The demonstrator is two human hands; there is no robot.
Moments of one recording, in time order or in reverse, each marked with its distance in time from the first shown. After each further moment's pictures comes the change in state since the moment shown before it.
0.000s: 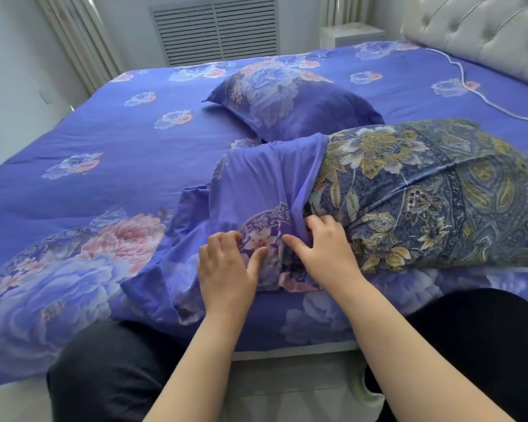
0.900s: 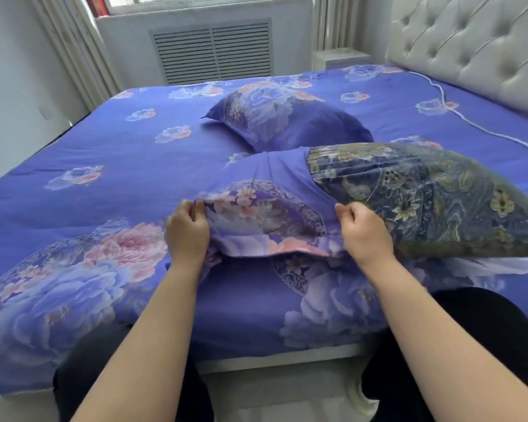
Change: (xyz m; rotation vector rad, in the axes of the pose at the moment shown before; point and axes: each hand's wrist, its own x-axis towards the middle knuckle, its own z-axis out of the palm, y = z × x) left_hand 0.093 -0.044 -0.022 -0.303 0.118 -0.215; right_hand 0.012 0.028 -0.050 0.072 0.208 0.180
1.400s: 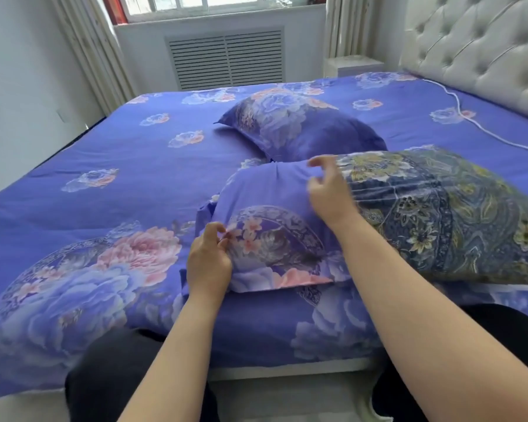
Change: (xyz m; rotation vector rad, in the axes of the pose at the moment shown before) left_hand -0.042 -0.016 0.000 0.021 -0.074 0.149; right_hand 0.053 -0.084 0.026 0.287 -0.071 -0.061
